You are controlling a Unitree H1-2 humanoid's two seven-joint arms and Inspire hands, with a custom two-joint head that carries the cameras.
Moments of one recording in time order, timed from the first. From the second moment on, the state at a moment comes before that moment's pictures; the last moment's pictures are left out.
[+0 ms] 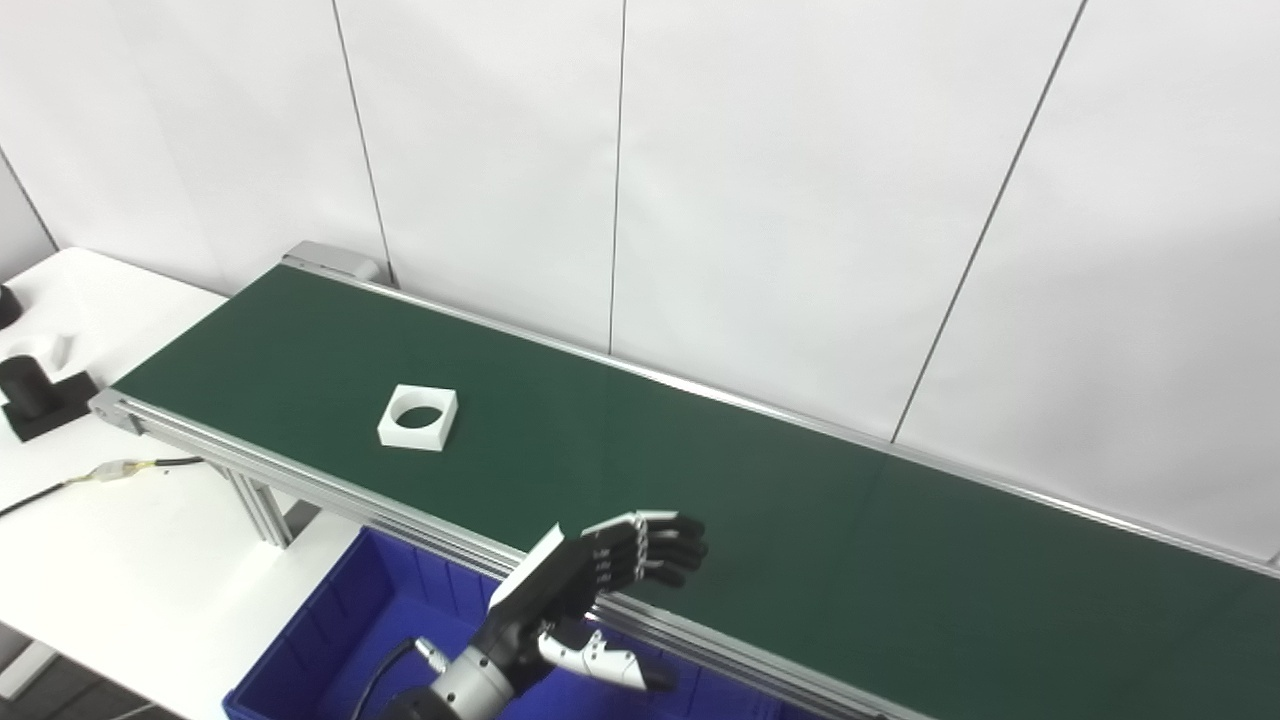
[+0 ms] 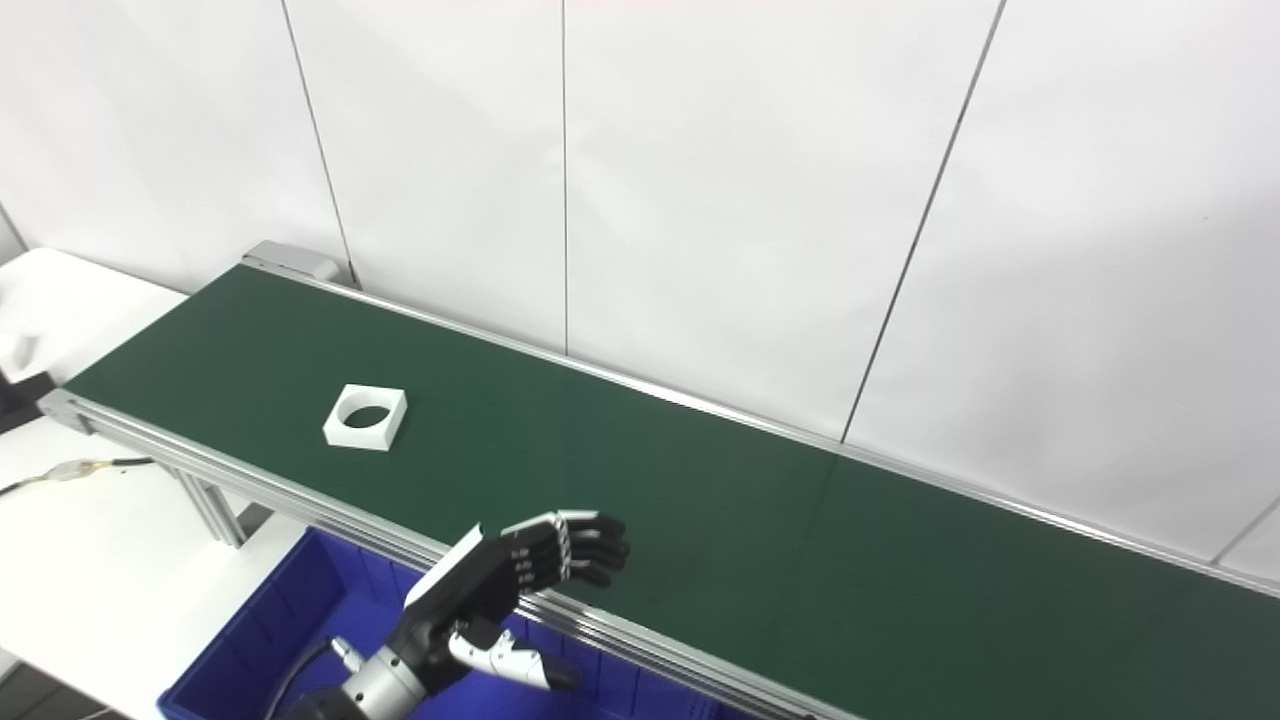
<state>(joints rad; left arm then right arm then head) 0.10 0.16 -0.08 -0.20 -0.08 -0.11 -0.29 0.15 -0.10 0.20 0.31 -0.15 -0.41 0.06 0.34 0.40</state>
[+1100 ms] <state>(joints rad) -0.20 0.30 -0.09 -0.13 0.32 0.11 -0.23 0.13 -0.09 0.20 0.33 -0.16 -0.42 0.06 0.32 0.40</state>
